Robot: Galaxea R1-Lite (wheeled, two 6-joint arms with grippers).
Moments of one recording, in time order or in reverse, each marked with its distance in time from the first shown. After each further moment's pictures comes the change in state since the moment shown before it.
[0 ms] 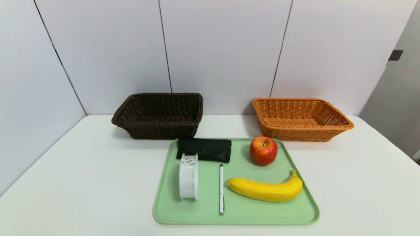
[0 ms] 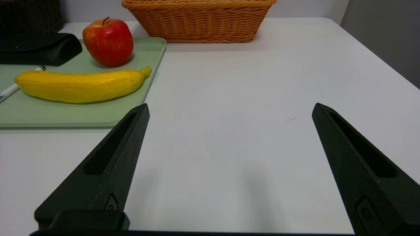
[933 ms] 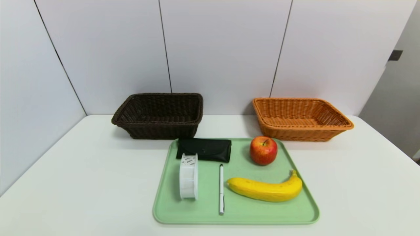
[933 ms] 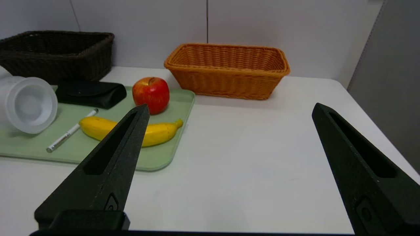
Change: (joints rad) left arm 0.000 0.193 -0.341 0.062 -0.080 0.011; right arm 0.006 0.128 -0.338 0.084 0.108 -0.023
